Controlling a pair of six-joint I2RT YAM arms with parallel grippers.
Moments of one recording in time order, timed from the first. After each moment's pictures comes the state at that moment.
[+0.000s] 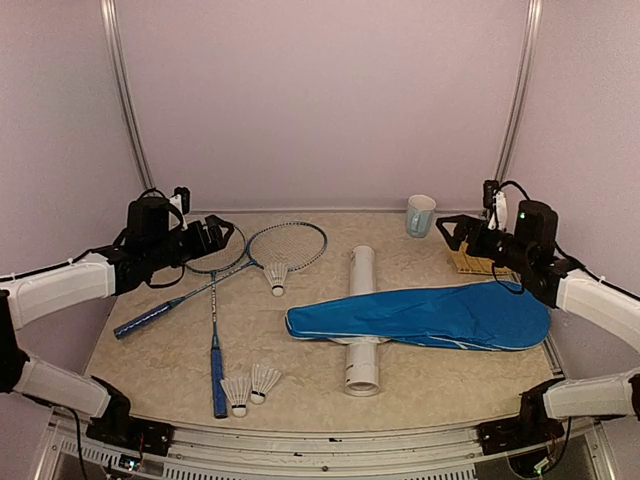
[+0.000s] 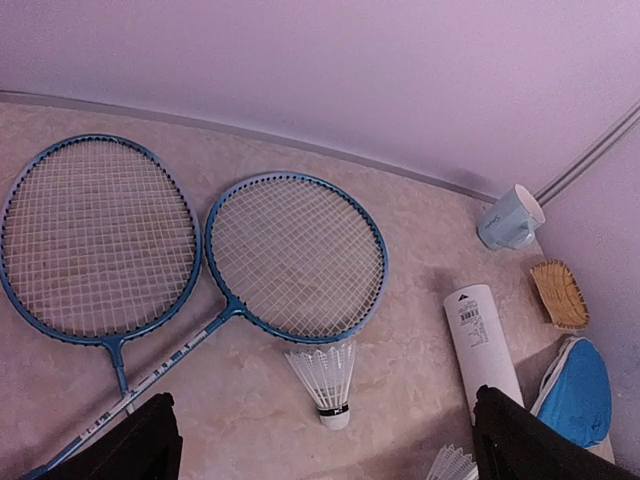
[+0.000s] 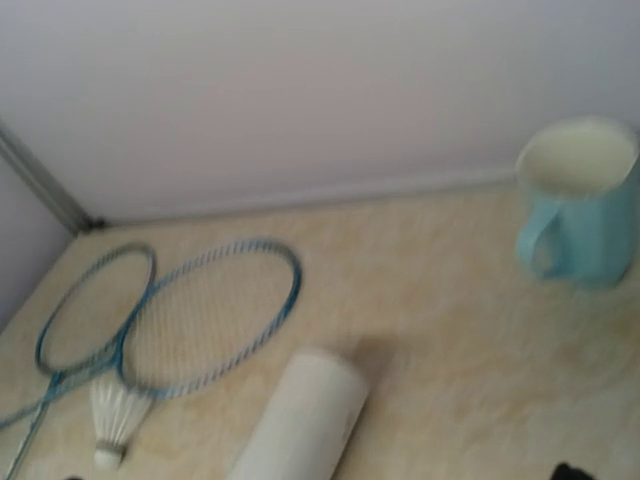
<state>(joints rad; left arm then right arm) -0.38 1.27 0.81 0.08 0.03 -0.51 0.25 1.09 0.69 0.21 -0.27 0.37</state>
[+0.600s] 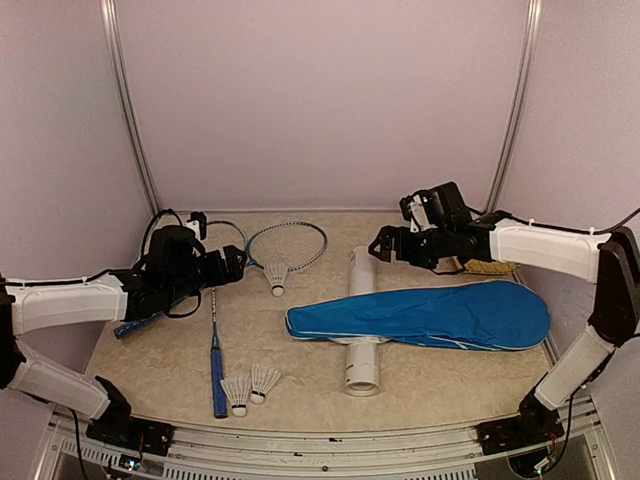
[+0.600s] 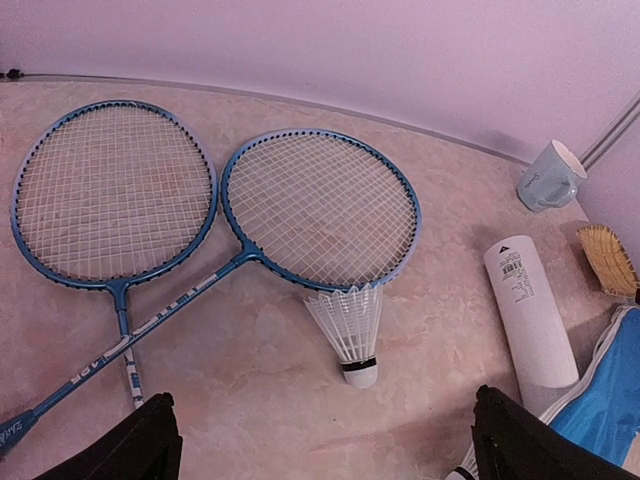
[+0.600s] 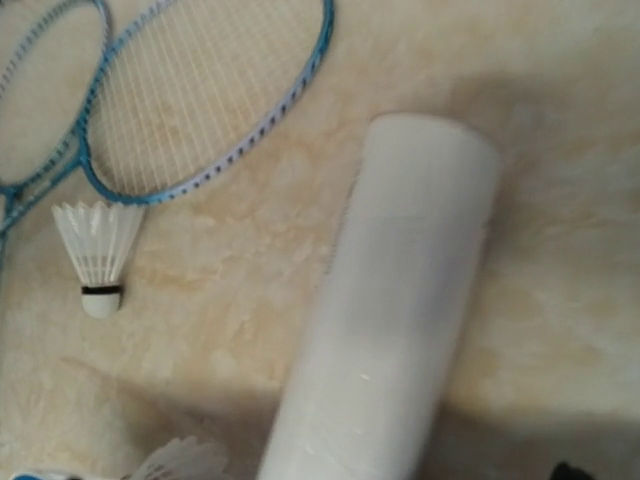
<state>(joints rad) -0.60 1.27 0.67 0.15 -0.25 -0.50 0.57 1.57 1.14 -0.25 -0.11 0.51</state>
